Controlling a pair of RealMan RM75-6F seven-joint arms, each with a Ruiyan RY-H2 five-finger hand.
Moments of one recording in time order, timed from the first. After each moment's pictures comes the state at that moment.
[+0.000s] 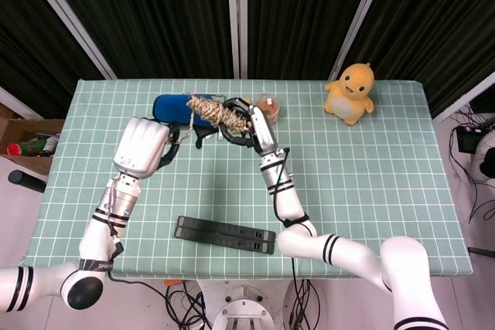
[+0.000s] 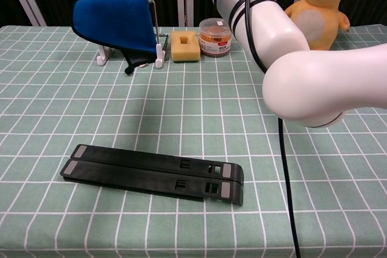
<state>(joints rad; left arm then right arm) -0.81 -1.17 -0.24 -2.14 0.94 1.40 0.77 1.03 -2.03 0.57 -1.05 -1.18 1.10 0.56</state>
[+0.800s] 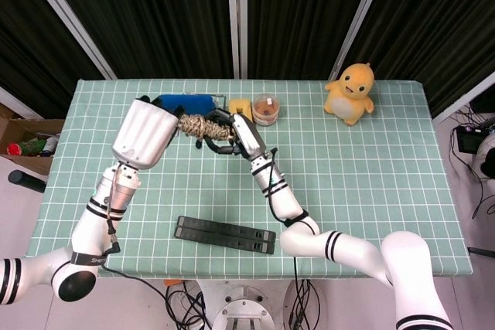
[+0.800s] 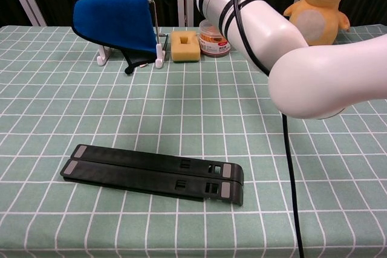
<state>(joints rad) -0.87 -1.07 -0.27 -2.13 1.03 1.37 0.96 1.06 -1.97 0.52 -1.08 -1.23 0.99 0.57</state>
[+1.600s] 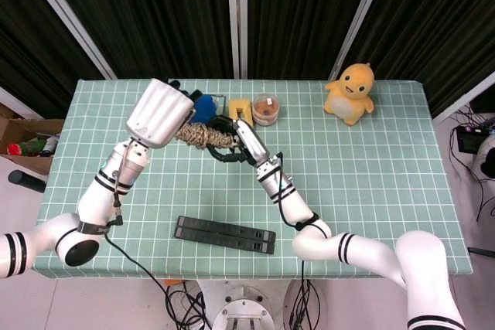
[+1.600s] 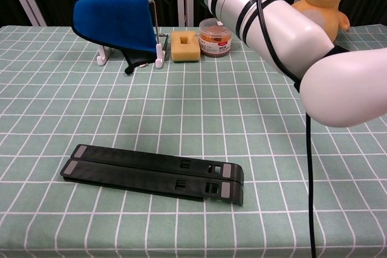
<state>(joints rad) -0.94 -1.06 -0.31 -1.91 1.13 1.18 0.73 1.01 -1.90 0.45 -1.18 -1.32 1.02 0.75</state>
